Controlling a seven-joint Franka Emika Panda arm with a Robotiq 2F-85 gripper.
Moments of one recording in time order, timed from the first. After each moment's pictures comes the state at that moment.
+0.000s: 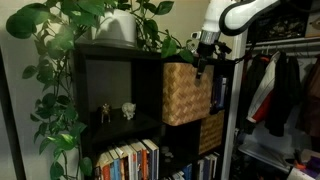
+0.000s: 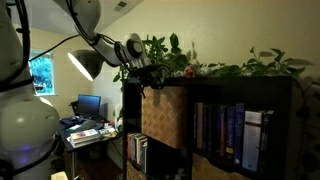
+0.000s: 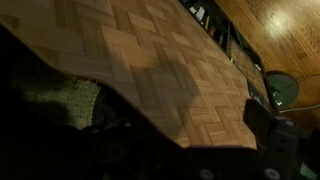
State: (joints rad) arm 0.16 -0.30 0.12 -2.30 -0.25 2.33 -0.33
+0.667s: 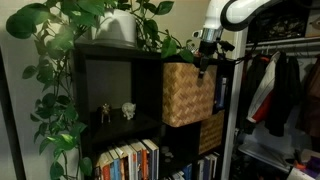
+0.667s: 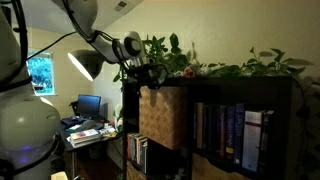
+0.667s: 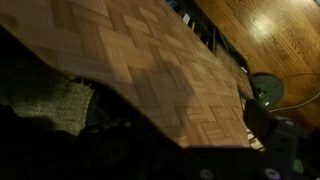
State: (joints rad) arm 0.17 -0.32 0.12 -2.30 -0.19 2.26 -0.34
